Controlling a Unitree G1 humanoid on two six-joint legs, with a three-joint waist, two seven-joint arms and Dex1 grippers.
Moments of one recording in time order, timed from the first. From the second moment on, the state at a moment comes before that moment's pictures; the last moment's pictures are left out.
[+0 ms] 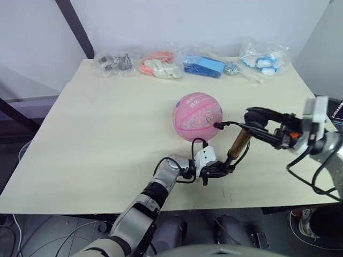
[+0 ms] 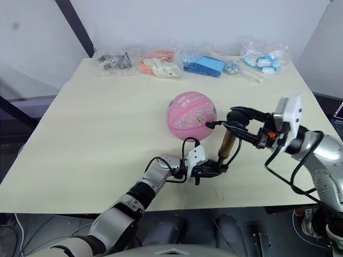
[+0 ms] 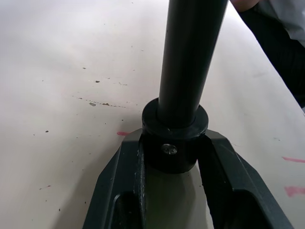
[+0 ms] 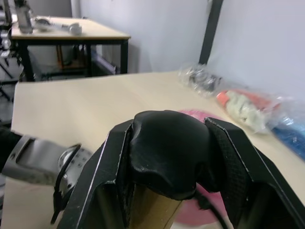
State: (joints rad) left arm -0.53 0.07 -0.38 0.75 0.02 -0.11 -1.03; right arm -0.15 -0.69 -0.13 -0.45 0.68 0.35 0.87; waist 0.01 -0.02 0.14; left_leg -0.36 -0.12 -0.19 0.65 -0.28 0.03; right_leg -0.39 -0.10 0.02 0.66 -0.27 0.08
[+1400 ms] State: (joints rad) left arm -0.53 0.07 -0.39 0.72 0.02 -0.05 -1.05; right arm -0.16 -0.74 -0.23 -0.44 0.76 0.37 0.93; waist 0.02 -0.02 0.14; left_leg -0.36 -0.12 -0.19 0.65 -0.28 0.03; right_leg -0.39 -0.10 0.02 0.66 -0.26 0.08
